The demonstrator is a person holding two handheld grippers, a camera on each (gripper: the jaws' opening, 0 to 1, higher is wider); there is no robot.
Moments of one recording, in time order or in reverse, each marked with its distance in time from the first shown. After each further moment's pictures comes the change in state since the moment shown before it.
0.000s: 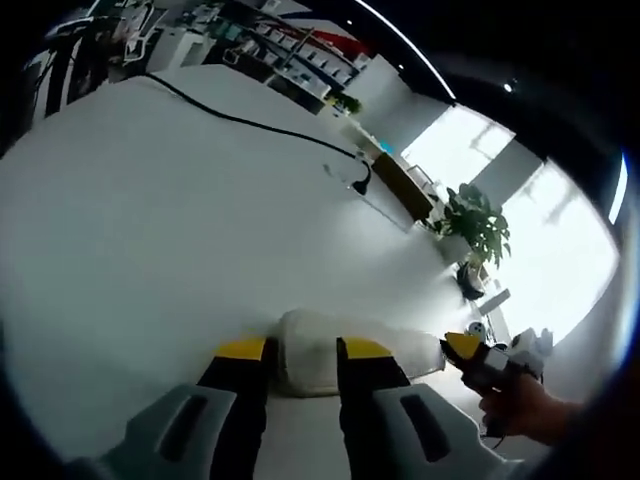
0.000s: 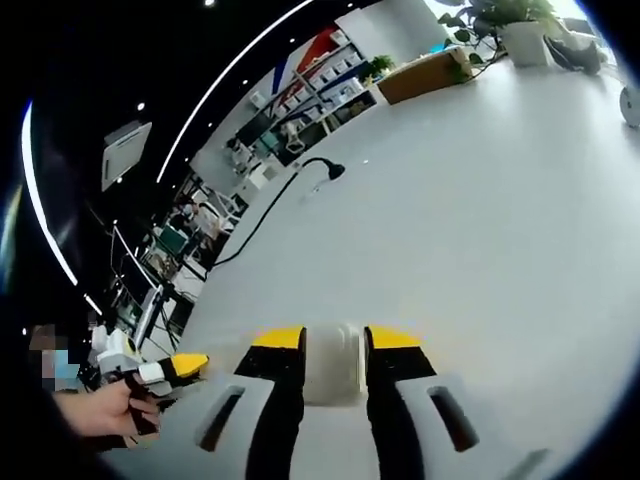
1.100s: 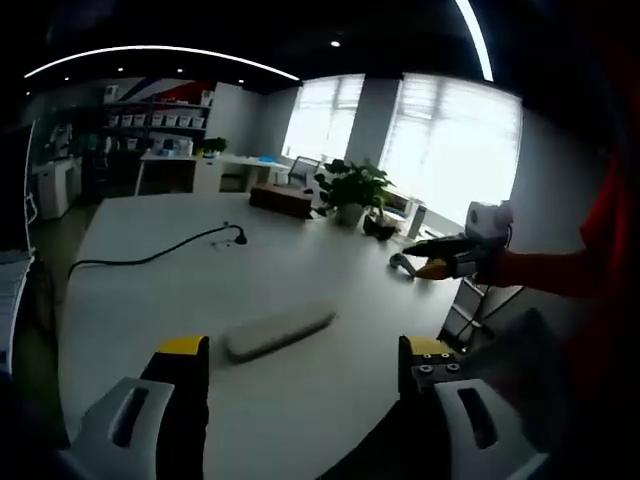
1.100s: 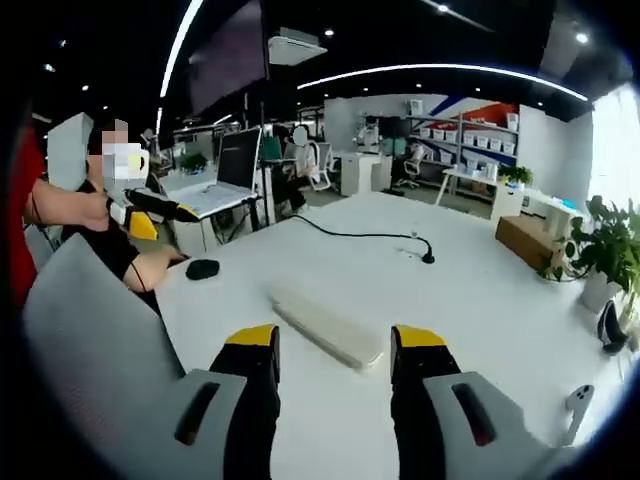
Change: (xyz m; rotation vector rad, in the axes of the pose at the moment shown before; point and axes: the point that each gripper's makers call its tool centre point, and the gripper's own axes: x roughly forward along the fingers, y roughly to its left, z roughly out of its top) left arm -0.217 -0.091 0.008 0.617 -0.074 -0.248; right arm -0.188 0.097 0.023 -0.936 0.068 0.198
